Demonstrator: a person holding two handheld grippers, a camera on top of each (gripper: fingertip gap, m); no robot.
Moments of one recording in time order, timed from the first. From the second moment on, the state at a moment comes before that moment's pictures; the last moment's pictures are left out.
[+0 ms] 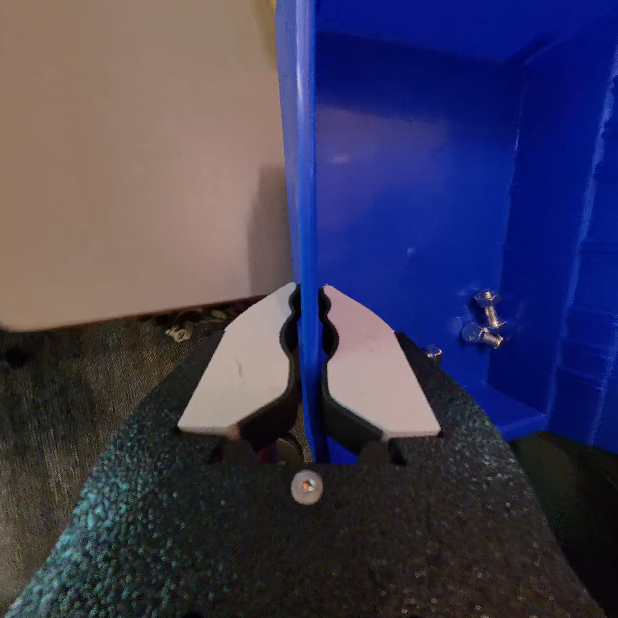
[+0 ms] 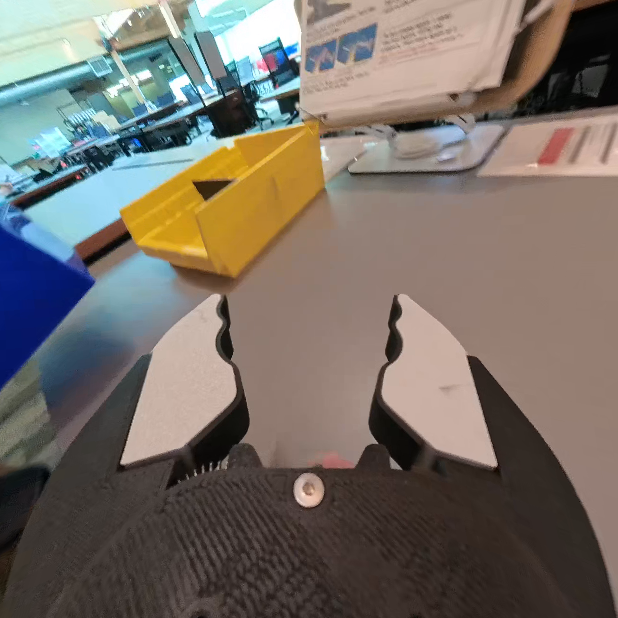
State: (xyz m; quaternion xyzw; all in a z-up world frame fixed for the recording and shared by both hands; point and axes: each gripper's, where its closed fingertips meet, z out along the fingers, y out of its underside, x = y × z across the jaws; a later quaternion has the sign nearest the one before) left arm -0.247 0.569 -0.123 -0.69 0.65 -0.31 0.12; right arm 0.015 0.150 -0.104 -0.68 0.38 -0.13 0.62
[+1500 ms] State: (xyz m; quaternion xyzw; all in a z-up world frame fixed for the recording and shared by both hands) left arm 0.041 0.610 -0.146 -0.71 0.63 -0.29 0.11; right arm 0.159 -0.113 -0.079 -0.64 0.51 -0.32 0.48
